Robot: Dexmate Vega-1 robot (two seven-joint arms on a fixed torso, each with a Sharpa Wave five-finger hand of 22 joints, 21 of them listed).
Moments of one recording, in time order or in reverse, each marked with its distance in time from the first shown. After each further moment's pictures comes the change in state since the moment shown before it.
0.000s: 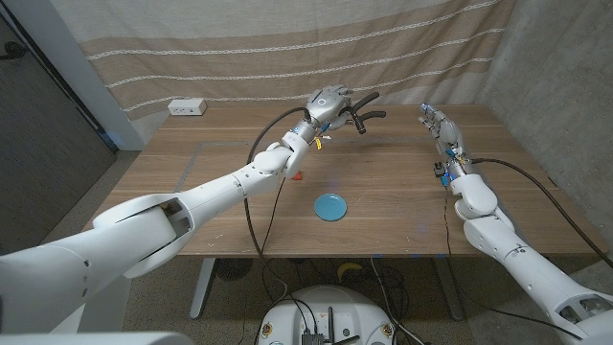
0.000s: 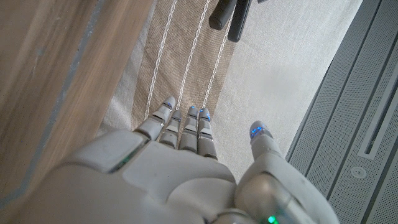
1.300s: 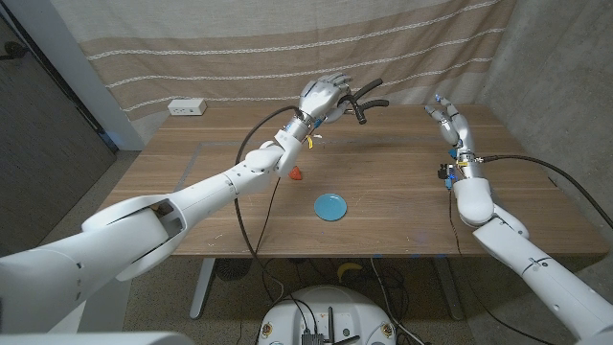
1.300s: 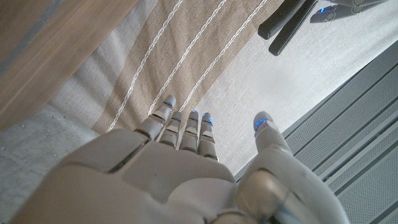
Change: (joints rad) left arm 0.007 0.040 -0.032 -0.027 0.030 -0.080 0.120; left_hand -0.011 0.010 -0.001 0.001 0.003 -0.011 -0.014 0.000 0.000 0.007 0.000 0.005 0.005 0.016 -0.002 0.000 0.000 0.015 -0.004 0.019 0.005; right arm -0.146 -0.087 0.051 -0.296 -0.488 -0.241 -0.454; right_hand 0.119 -0.069 0.022 -0.036 0.025 -0.059 -0.059 -0.008 0.000 -0.050 -0.050 -0.012 0.000 0.000 -0.008 -0.020 -0.018 0.013 0.002 0.000 -0.002
